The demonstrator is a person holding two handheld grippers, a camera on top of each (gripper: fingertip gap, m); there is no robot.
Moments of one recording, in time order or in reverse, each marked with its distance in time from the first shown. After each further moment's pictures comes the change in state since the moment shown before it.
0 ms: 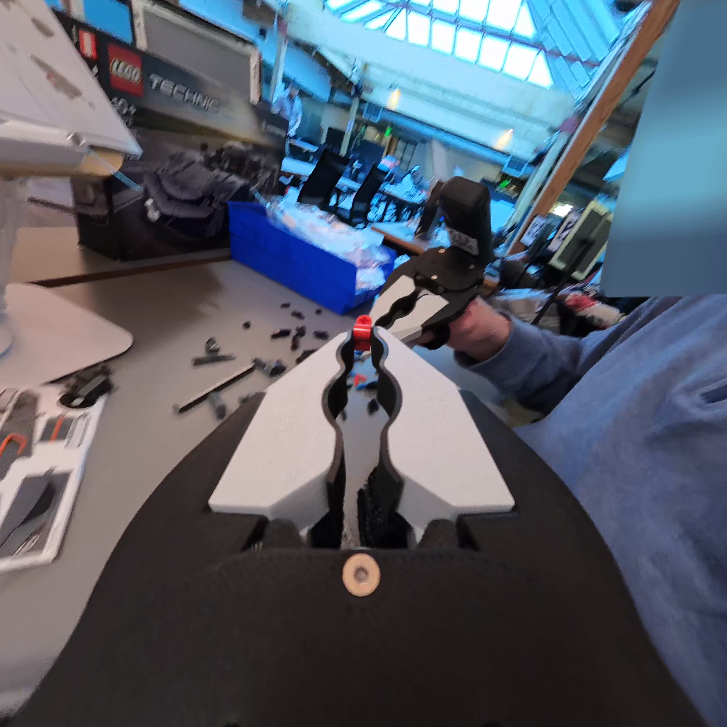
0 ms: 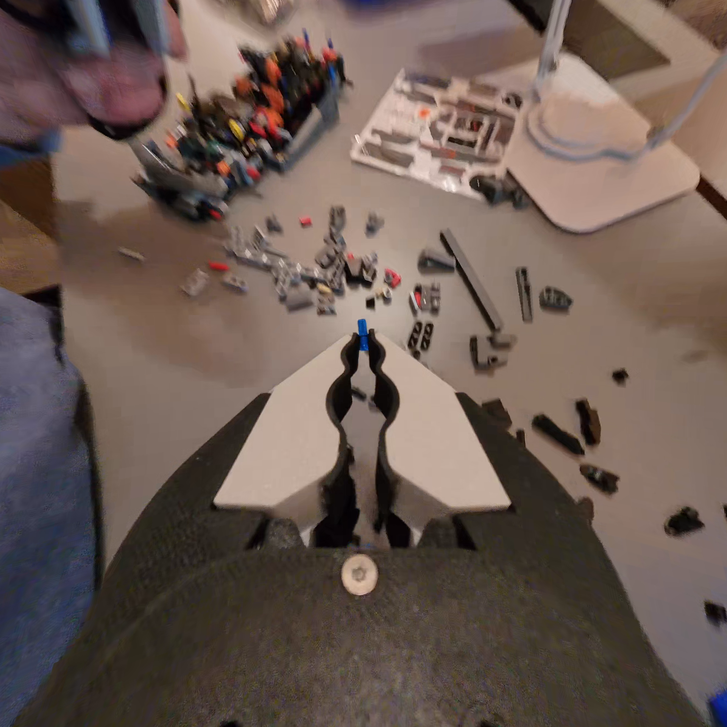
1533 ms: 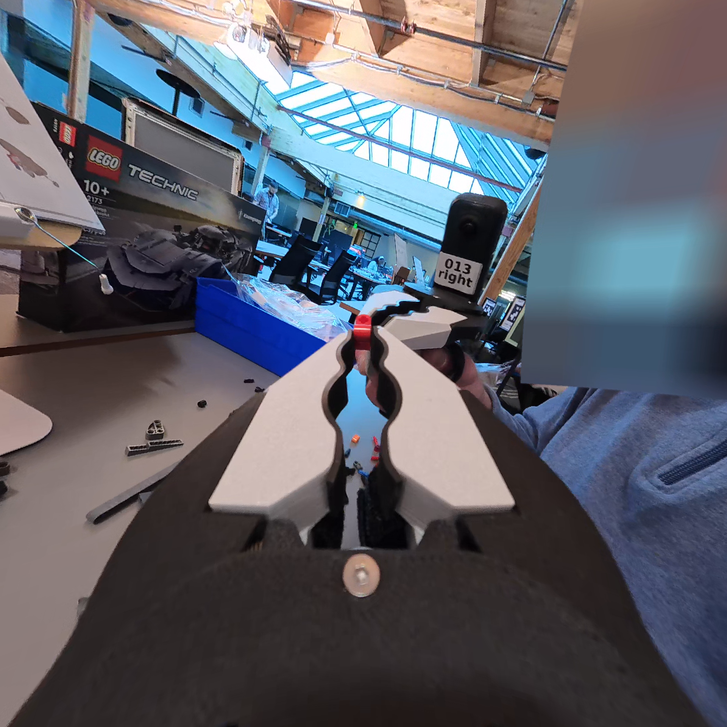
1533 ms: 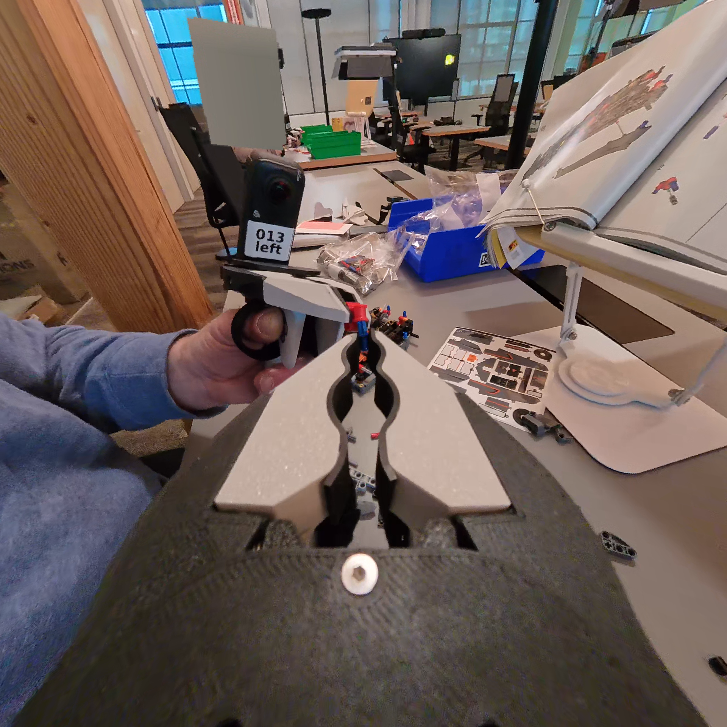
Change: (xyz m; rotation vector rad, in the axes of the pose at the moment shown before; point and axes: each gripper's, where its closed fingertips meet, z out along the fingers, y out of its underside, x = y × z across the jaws) left arm 0.015 -0.036 0.042 0.223 0.081 -0.058; right arm -0.041 -0.139 -0.011 0.479 -0.164 -0.013
